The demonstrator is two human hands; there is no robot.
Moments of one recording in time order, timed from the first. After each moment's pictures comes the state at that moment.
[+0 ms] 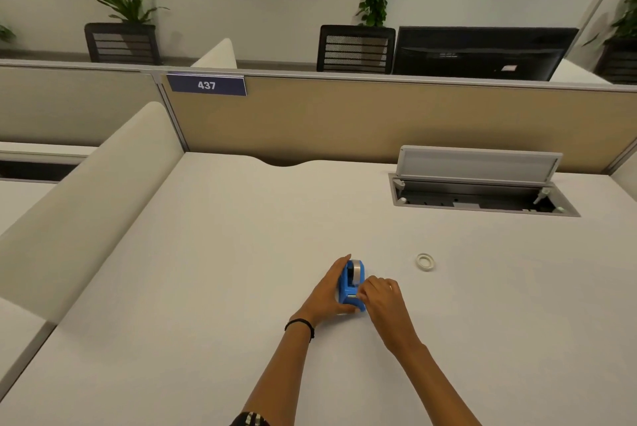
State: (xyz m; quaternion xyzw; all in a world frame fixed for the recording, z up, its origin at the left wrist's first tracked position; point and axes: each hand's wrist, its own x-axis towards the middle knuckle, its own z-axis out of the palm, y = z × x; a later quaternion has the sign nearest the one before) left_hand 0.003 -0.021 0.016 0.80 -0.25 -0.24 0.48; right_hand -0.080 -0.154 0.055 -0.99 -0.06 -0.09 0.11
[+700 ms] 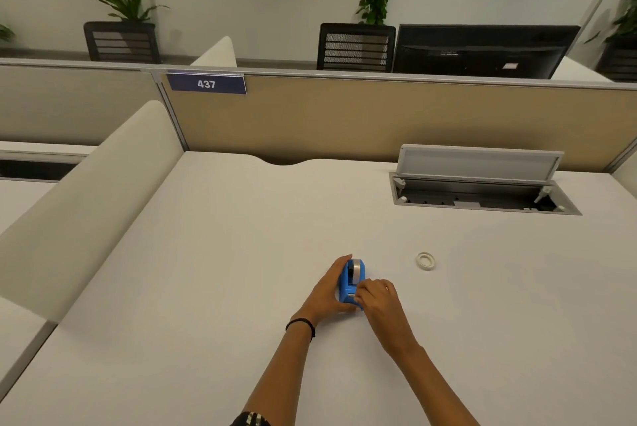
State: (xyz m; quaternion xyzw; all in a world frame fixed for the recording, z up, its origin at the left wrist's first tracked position) left_hand 0.003 -0.022 0.013 0.82 -0.25 -0.22 0.46; right_hand -0.079 -0.157 0.024 -0.97 -0.09 -0.17 0.14
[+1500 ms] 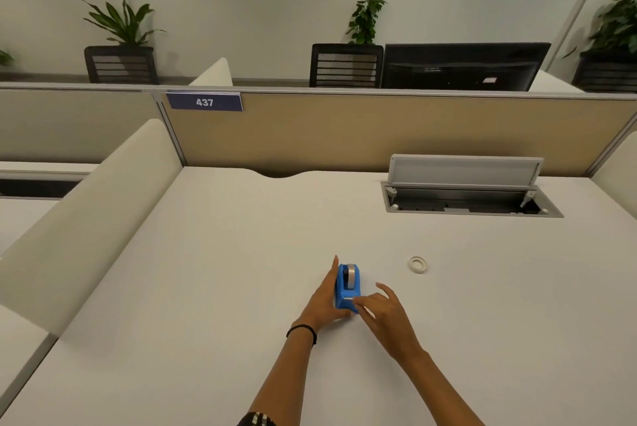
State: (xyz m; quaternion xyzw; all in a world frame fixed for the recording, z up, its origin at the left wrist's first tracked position) left_hand -0.012 -0.023 0.034 0.83 -0.22 -0.25 0.45; right_hand -0.099 -0.162 0.043 -0.97 -0.09 -0.19 0.13
